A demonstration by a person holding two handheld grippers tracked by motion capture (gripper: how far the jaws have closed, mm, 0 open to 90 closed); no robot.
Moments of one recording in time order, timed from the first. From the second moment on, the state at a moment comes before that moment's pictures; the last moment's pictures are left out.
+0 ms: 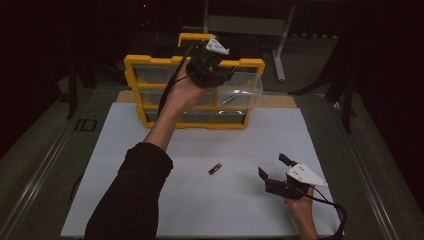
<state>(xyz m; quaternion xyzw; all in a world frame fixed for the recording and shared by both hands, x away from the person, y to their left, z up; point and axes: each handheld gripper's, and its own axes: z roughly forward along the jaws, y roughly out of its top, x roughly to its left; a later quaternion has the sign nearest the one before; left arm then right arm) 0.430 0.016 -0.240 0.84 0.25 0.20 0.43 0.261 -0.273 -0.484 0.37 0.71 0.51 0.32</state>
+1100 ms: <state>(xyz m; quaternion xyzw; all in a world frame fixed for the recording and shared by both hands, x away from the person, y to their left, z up) 0.429 0.042 -0.254 0.83 0.29 0.13 0.45 0.261 -0.273 -0.484 0.37 0.71 0.51 0.32</state>
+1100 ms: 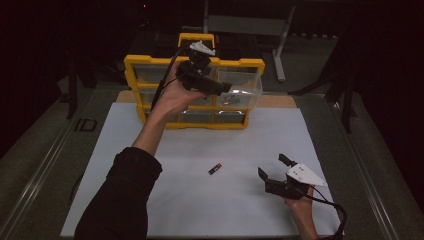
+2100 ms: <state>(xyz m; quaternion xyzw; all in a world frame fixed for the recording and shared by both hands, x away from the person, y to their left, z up) 0.410 0.064 -0.274 0.84 0.26 0.10 0.47 0.261 -0.272 -0.485 0.37 0.71 0.51 0.31</state>
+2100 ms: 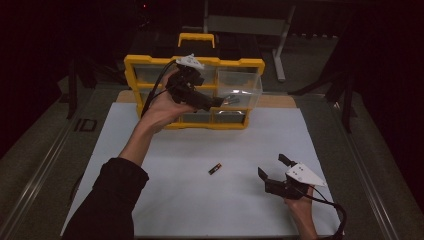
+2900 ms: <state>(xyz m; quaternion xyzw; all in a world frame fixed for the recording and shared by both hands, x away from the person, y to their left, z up) 0.396 0.059 -0.319 0.85 0.25 0.08 0.46 0.260 -0.273 -0.484 0.37 0.70 0.52 0.31</state>
